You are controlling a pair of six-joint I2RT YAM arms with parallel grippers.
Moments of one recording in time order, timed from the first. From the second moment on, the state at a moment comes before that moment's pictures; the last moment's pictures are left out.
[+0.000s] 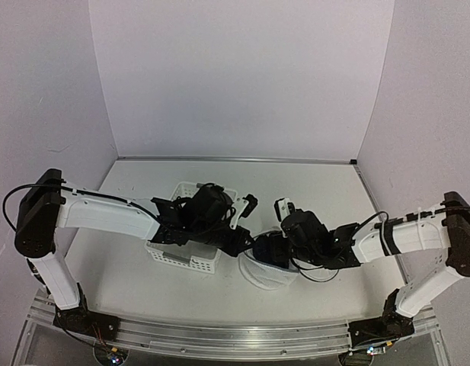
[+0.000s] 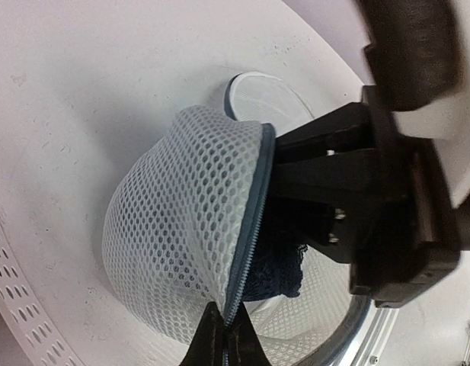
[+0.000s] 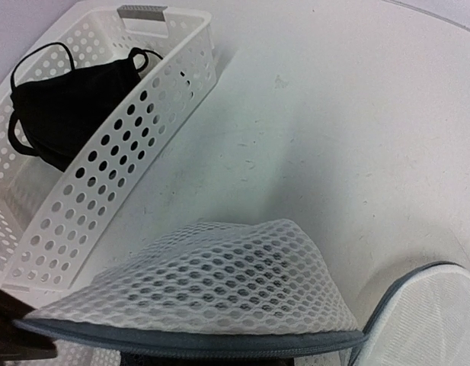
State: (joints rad) left arm -1.11 1.76 1.15 -0.05 0.14 -0.46; right arm 1.03 1.47 0.68 0.06 0.39 0.55
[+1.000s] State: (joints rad) left arm -1.11 1.72 1.07 -0.03 0.10 -0.49; right arm 0.97 1.20 0.67 0.03 0.16 0.54
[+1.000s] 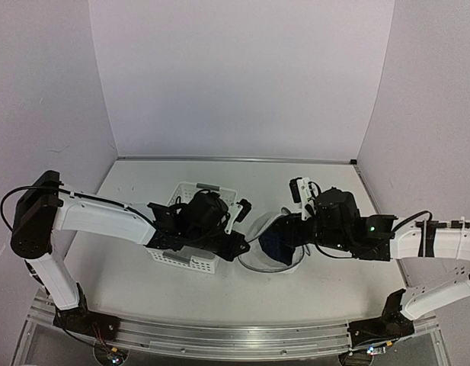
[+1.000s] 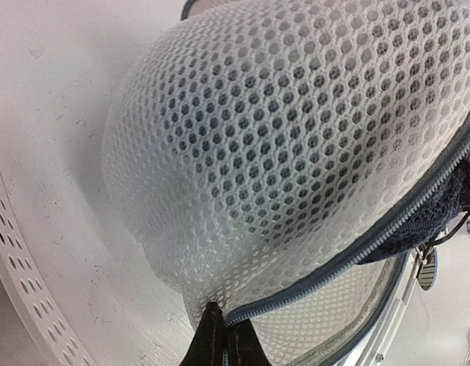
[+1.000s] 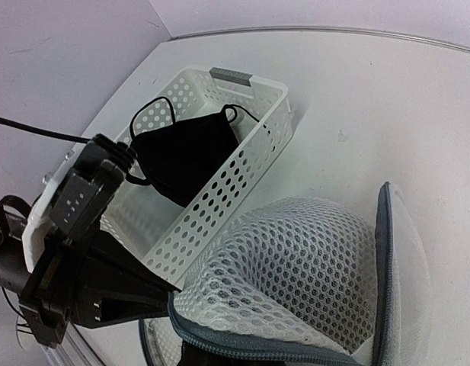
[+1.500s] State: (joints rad) left arm -1.08 1.73 1.12 -0.05 0.06 -0.53; right arm 0.97 1.17 0.68 -0.15 0.00 0.47
